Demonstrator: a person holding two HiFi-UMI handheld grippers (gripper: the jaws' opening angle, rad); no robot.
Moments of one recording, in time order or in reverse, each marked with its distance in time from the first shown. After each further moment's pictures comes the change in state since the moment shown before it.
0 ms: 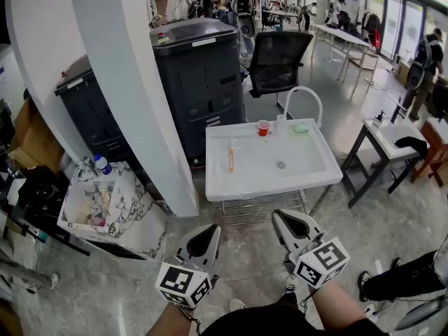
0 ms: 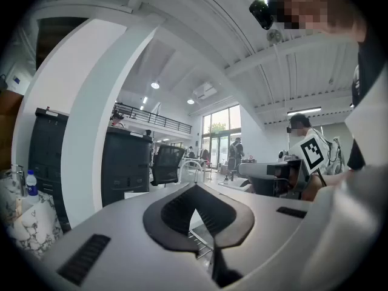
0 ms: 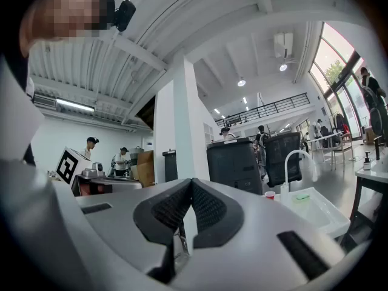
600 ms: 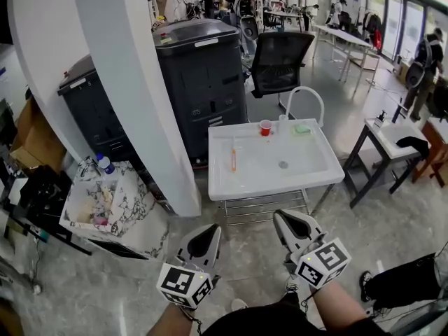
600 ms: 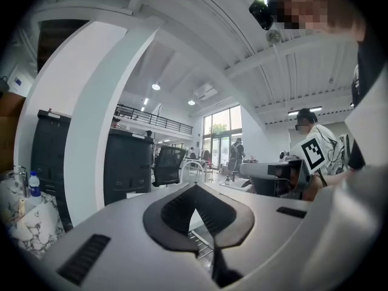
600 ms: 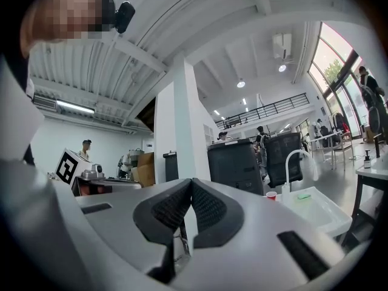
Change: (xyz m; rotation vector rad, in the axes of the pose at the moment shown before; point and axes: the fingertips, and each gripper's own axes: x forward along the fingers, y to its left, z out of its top) left arm -0.009 0.001 -0.007 0.011 -0.008 0.006; right arm -0.003 0.009 0.002 0.009 -0.013 0.002
